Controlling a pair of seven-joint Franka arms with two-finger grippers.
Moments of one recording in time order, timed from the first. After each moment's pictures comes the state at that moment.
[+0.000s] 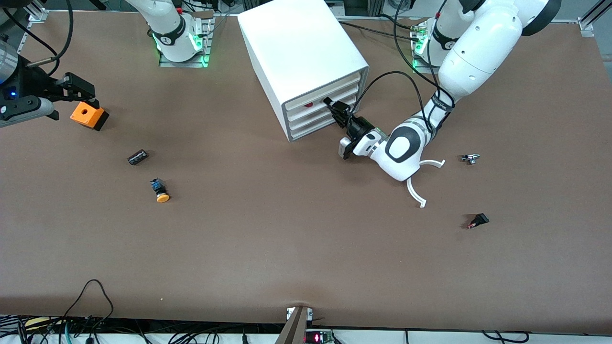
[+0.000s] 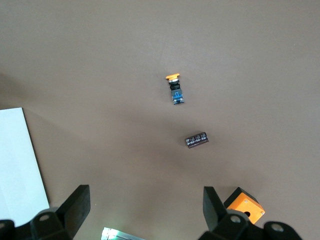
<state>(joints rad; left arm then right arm) -0.13 0.78 -0.32 -1.85 -1.12 1.55 0.93 0.06 -0.02 -0.04 -1.65 0.04 1.56 -0.26</state>
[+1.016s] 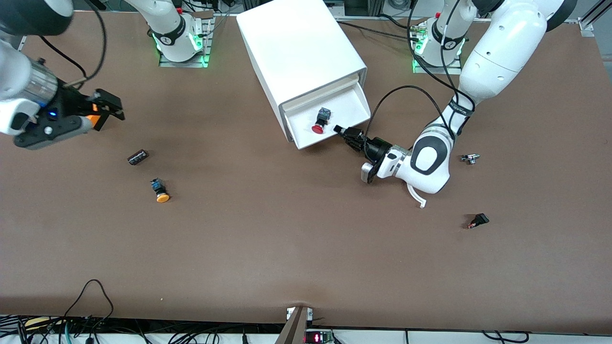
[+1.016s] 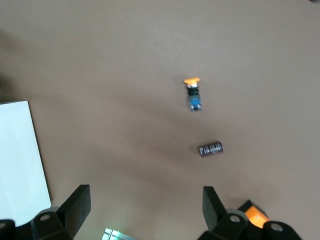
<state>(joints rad) -0.03 0.76 -0.31 -1.80 -1.15 1.67 0.84 0.15 0.09 -0.03 -1.61 0.05 1.59 -0.26</state>
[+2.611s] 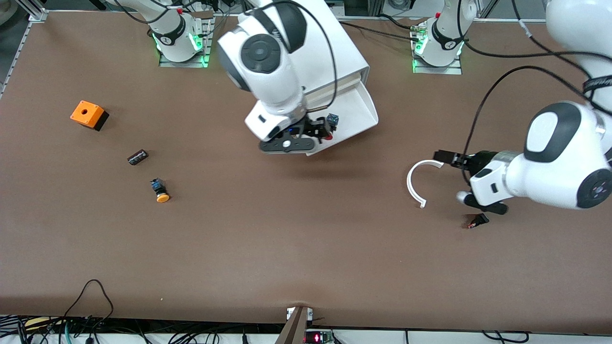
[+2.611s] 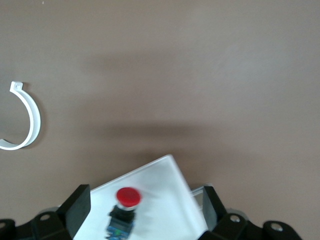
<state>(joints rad) 0.14 0.53 -0.31 -1.27 -0.10 1.39 0.05 0.78 0.58 -0.02 -1.24 0.13 1.95 0.78</state>
